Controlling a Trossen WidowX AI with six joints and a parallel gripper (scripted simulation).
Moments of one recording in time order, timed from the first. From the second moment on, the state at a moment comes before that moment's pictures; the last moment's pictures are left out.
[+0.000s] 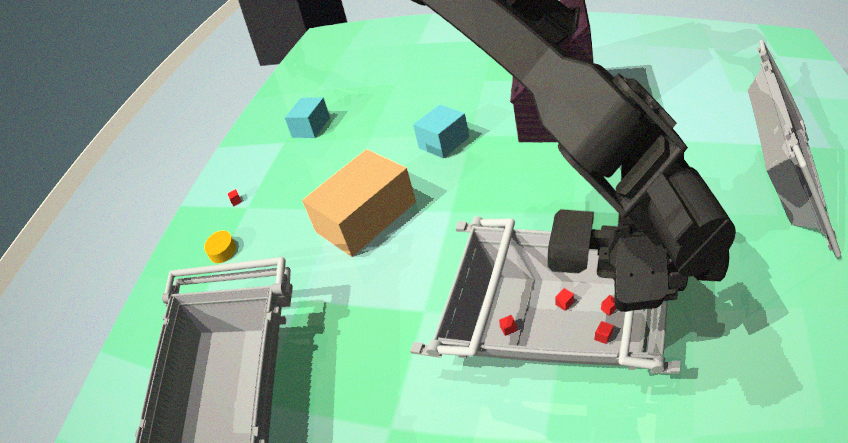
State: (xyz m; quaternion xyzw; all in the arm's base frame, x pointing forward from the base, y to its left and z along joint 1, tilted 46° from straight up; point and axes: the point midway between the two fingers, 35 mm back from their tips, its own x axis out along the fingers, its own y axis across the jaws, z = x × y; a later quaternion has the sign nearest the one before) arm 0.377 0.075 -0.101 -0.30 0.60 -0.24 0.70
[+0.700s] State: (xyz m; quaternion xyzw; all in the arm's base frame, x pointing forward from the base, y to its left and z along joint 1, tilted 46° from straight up) arm 0.369 0.106 -0.081 -0.31 0.60 -0.23 0.70
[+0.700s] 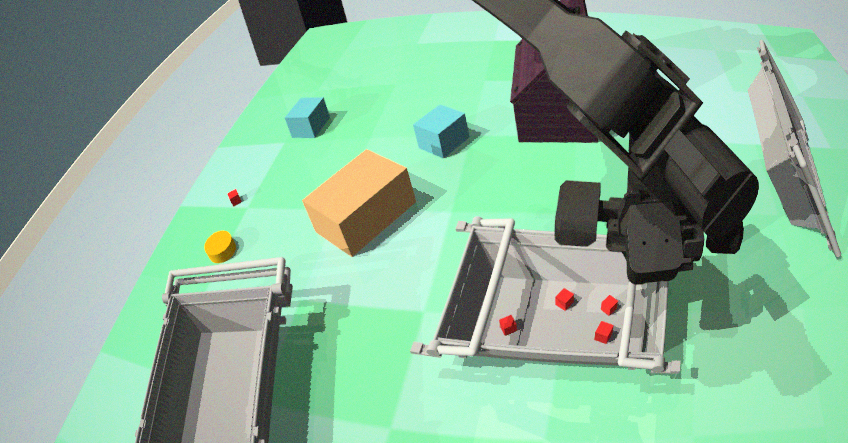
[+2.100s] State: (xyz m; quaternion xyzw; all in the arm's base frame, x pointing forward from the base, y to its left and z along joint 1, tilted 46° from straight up) arm 0.307 0.245 -0.042 -0.29 0.61 -0.22 0.71
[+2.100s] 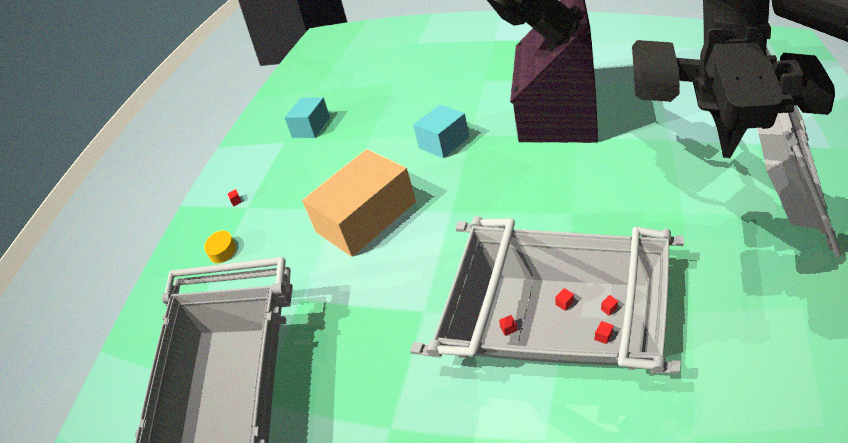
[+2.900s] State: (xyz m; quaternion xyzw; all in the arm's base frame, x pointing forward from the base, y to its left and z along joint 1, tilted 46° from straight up) arm 0.065 0.325 -0.189 -0.28 0.60 -0.23 0.71
